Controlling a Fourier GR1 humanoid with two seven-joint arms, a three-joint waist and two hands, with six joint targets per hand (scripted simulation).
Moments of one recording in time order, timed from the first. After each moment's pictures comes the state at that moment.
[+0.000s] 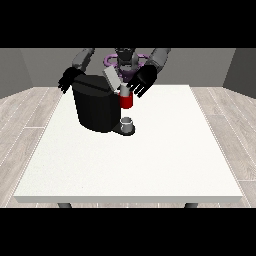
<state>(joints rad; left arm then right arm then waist) -1.16 0.41 0.11 -0.61 -0.66 -0.15 -0.12 -0.31 -0.04 -0.06 -1.37 -0.03 -0.16 -0.05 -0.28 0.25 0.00</state>
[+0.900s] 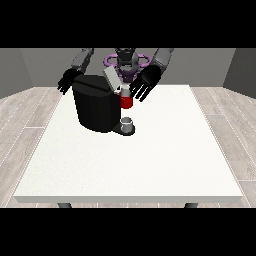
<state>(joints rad) -1.16 0.45 0.07 -0.63 -0.73 -0.16 -0.19 -0.32 -0.04 -0.07 -1.36 -0.04 -0.17 -0.09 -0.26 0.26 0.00</state>
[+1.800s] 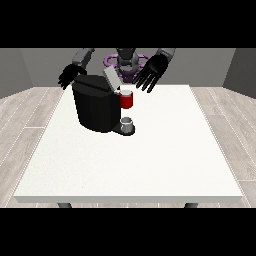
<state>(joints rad) -1.10 0.43 0.06 -0.64 -0.76 -0.22 -0.17 -0.26 -0.05 -0.08 -1.34 -0.05 -0.16 -0.07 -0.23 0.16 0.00</state>
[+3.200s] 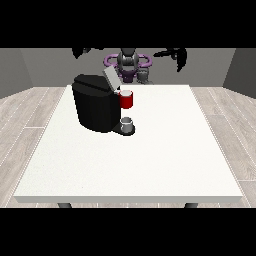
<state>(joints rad) -0.62 0.08 0.36 -0.73 -0.26 -0.28 -0.22 -0.16 -0.16 -0.08 -1.45 -0.08 -0.03 0.01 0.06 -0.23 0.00</state>
